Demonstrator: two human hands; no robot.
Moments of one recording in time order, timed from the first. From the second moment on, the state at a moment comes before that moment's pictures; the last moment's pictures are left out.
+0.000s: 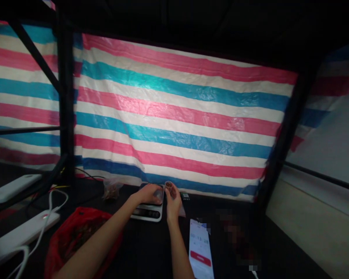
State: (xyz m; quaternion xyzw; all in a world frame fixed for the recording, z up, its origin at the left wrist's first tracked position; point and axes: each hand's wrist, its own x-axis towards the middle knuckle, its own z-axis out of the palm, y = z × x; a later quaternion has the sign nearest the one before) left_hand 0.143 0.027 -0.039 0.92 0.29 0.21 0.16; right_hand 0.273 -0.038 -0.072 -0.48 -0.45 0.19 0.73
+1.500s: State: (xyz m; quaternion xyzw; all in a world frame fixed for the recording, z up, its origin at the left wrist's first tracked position) left_hand 0.113 0.012 -0.033 0.75 0.20 0.35 0.52; right_hand 0.260 -0.055 -0.043 -0.45 -0.52 0.16 0.71
